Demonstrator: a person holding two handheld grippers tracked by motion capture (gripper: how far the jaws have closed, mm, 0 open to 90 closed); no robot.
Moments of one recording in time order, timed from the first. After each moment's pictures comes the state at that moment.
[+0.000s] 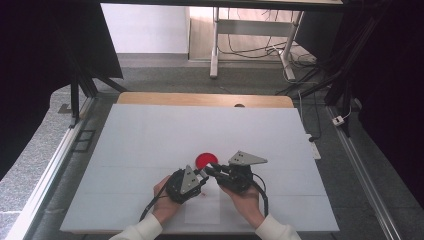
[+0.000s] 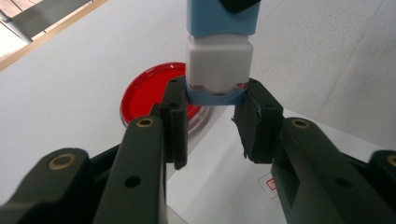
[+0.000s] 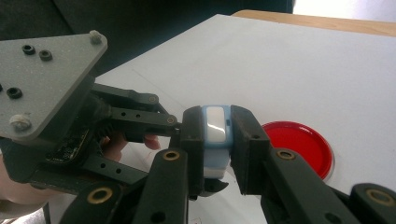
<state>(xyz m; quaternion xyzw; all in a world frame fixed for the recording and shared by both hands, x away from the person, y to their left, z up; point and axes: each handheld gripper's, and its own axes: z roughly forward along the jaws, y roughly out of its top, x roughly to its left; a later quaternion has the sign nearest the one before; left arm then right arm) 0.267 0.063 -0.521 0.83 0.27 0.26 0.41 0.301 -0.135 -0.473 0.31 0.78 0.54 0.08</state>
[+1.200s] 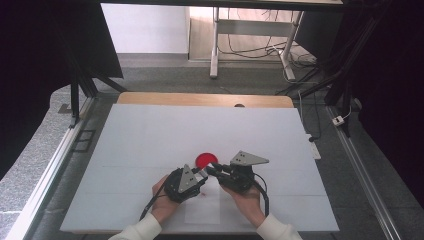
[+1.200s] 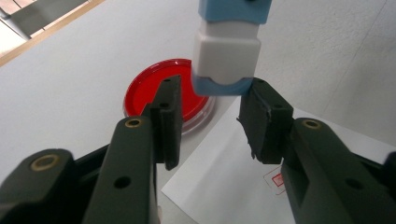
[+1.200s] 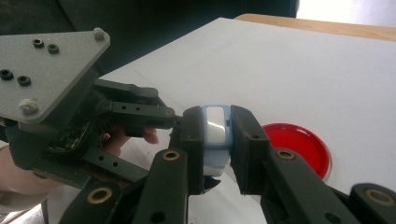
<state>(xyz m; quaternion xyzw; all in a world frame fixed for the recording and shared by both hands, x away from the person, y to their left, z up) 0.270 0.069 -0.523 0.83 0.27 0.25 0.41 0.303 -0.140 -0.476 0.30 0.78 0.55 0.08</state>
